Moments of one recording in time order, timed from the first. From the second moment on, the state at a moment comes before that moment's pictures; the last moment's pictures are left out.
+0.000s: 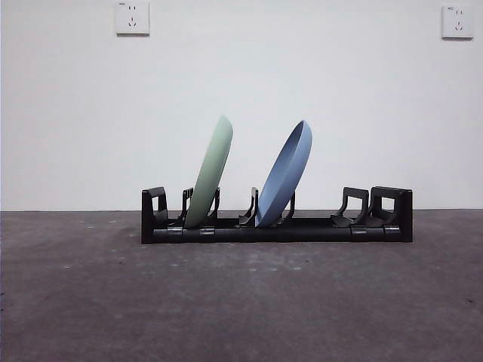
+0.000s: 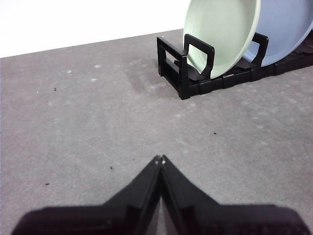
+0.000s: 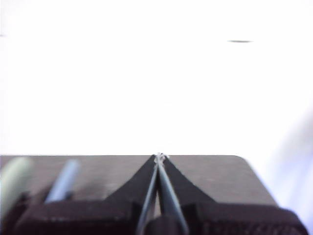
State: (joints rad) left arm -0.03 0.08 0.02 -0.16 0.21 0.10; right arm 0.03 0.43 1.12 -0.65 0.06 -0.06
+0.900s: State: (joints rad) left arm -0.03 0.09 0.02 -0.16 0.21 0.10; right arm 0.00 0.01 0.03 -0.19 0.11 0.04
